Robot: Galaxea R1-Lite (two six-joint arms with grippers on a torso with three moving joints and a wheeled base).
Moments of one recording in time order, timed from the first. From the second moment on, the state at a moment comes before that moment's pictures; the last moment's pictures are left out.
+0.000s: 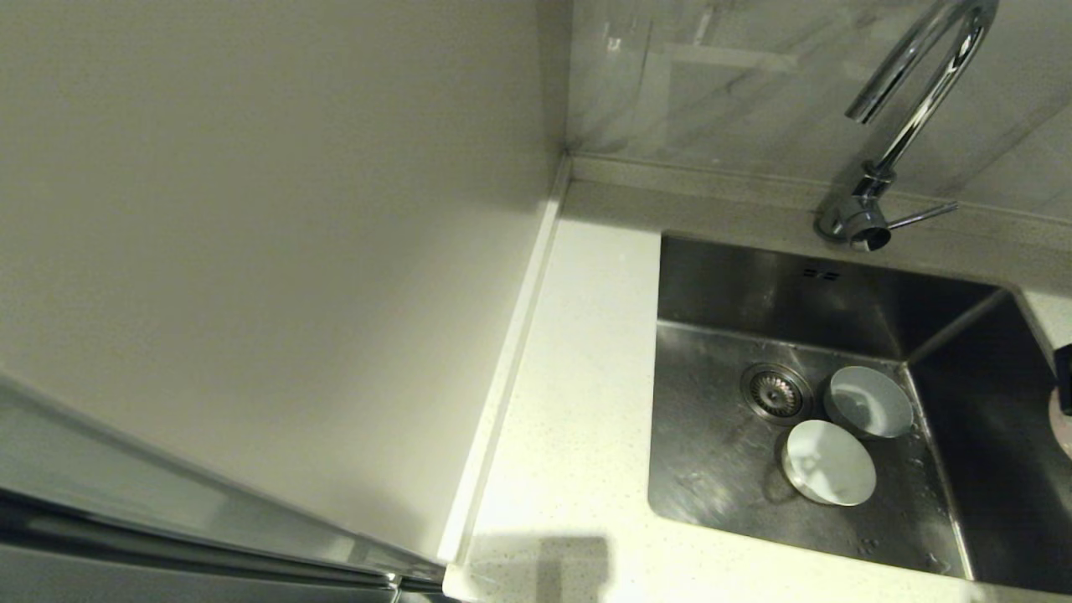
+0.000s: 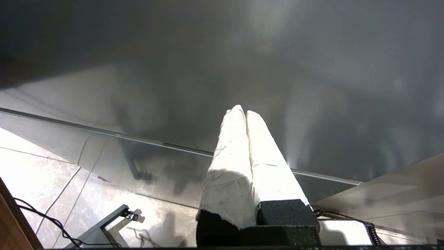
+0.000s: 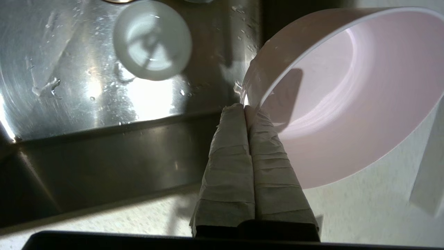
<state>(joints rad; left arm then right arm) 0.00 0.00 0.00 0.00 0.01 -0.02 -0.12 1.44 -1.24 0.69 -0.29 0.18</state>
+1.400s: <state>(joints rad) 0.00 0.00 0.00 0.00 0.01 -0.02 0.05 2.05 -1.05 0.07 -0.45 0.31</state>
